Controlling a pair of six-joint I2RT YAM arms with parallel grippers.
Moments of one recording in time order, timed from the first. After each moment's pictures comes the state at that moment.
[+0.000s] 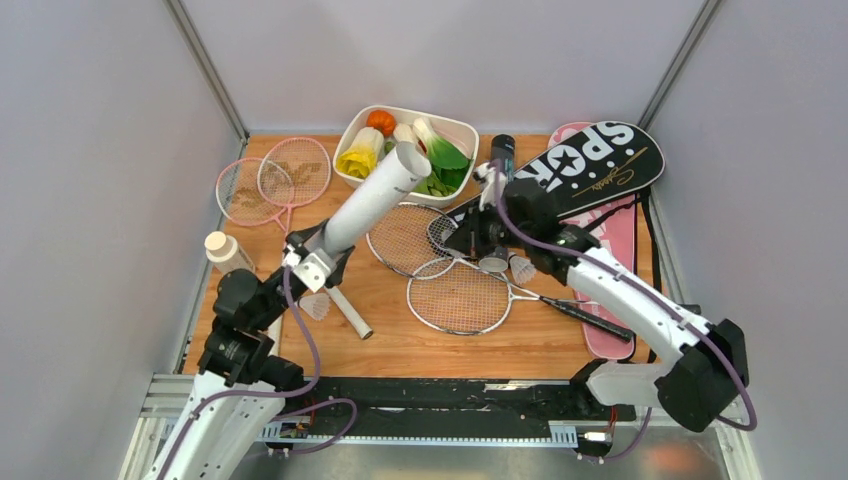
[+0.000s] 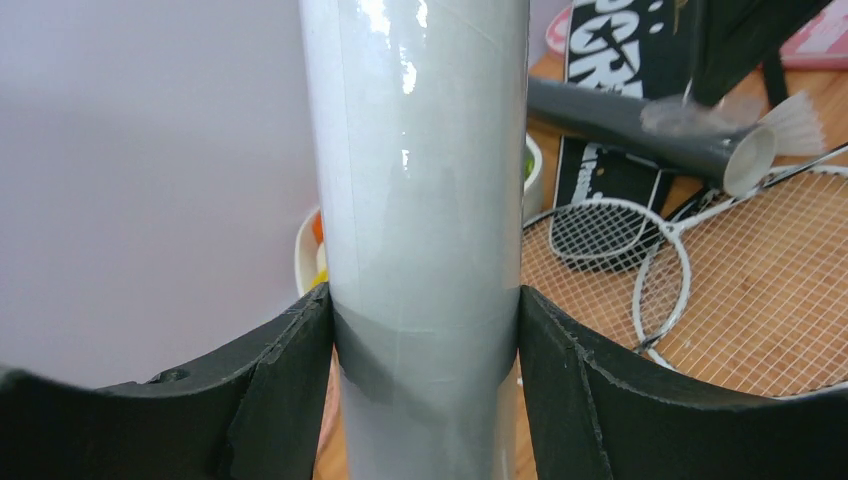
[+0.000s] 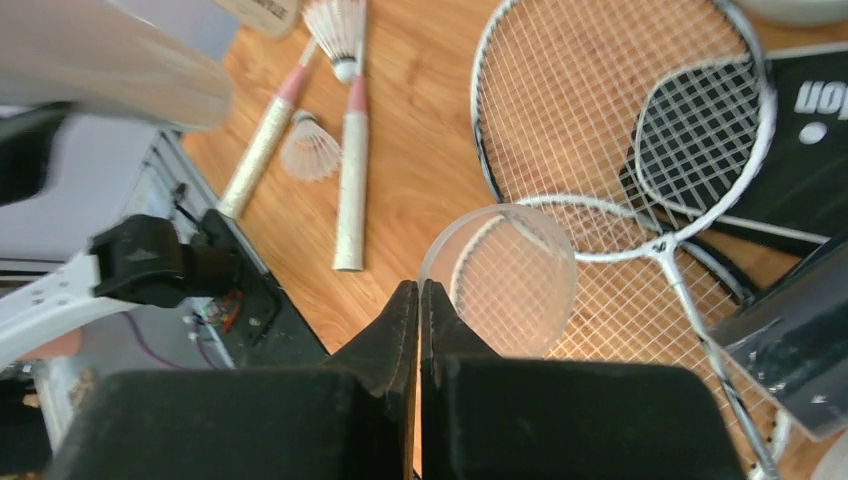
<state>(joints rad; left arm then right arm) -0.37 0.44 0.59 -0.13 0.33 0.50 0.59 1.23 1.07 -0.30 -0.43 0.41</state>
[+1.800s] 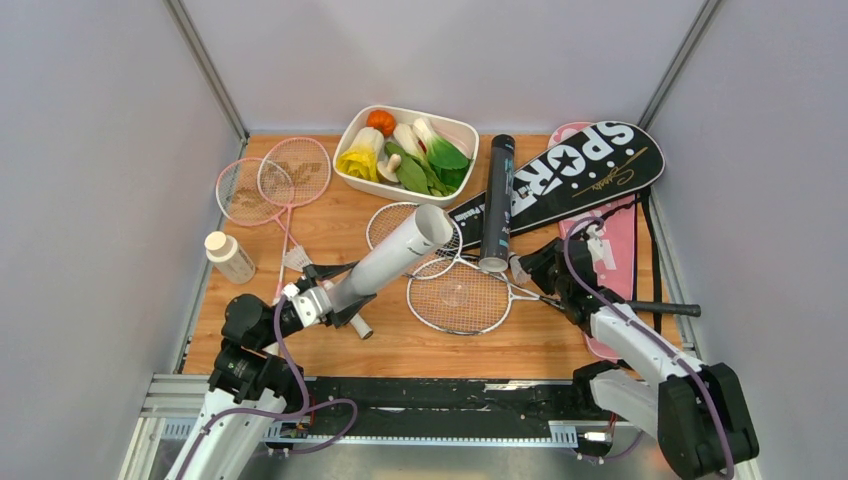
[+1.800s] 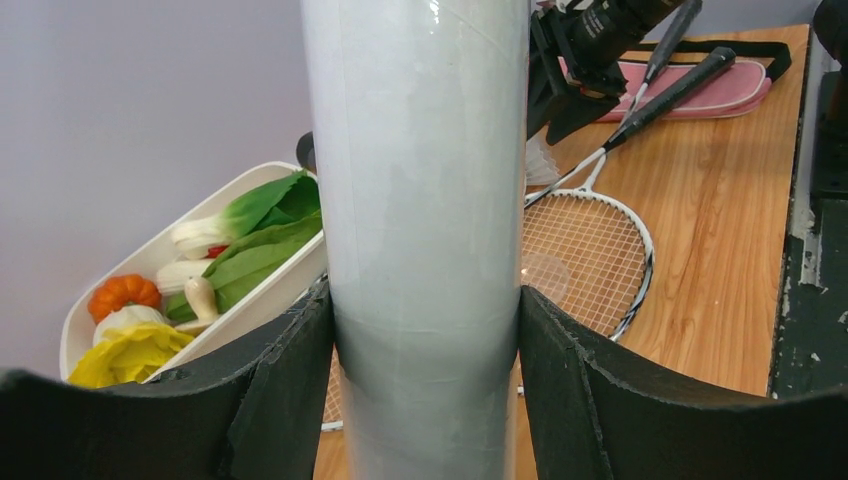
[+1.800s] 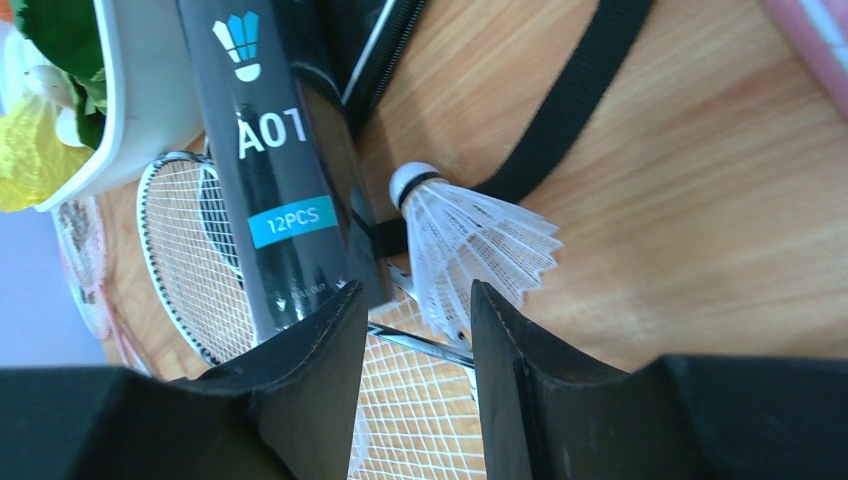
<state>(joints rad) -0.37 0.19 0.35 -0.03 0.71 0.27 0.30 1.00 0.40 -0.04 0.13 1.01</state>
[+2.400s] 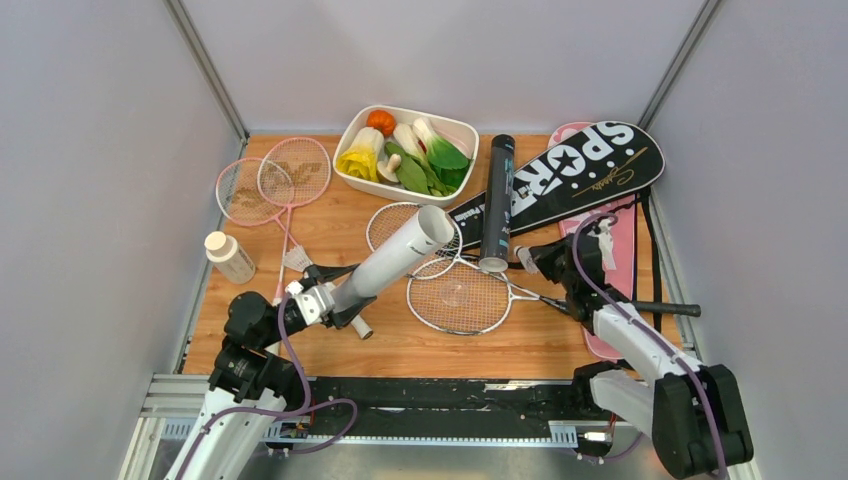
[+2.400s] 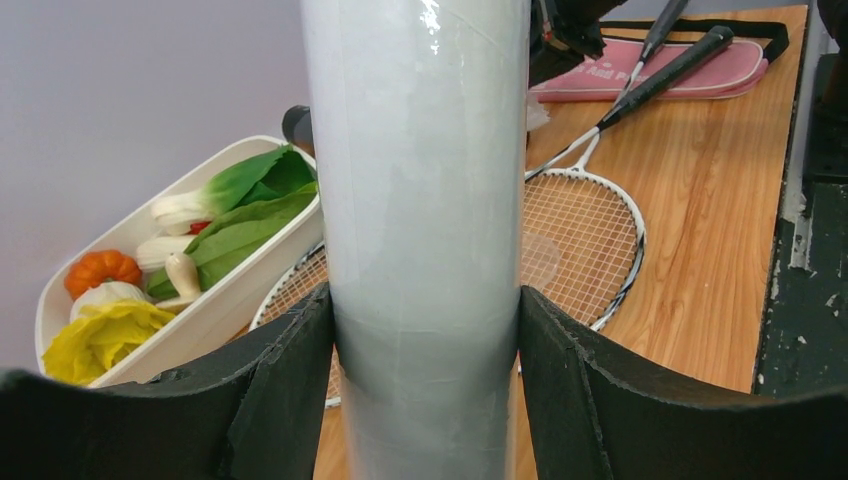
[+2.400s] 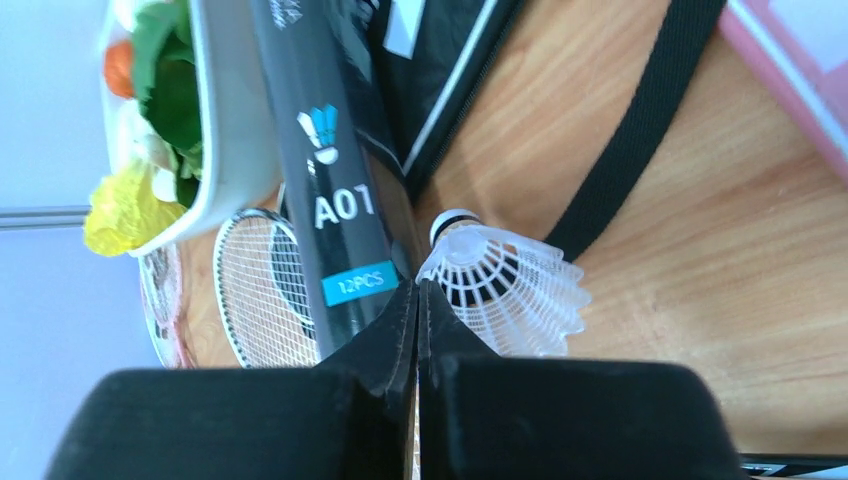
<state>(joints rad) -0.37 0.20 0.35 -0.08 0.71 0.28 0.24 1.06 0.40 0.13 0.10 1.06</state>
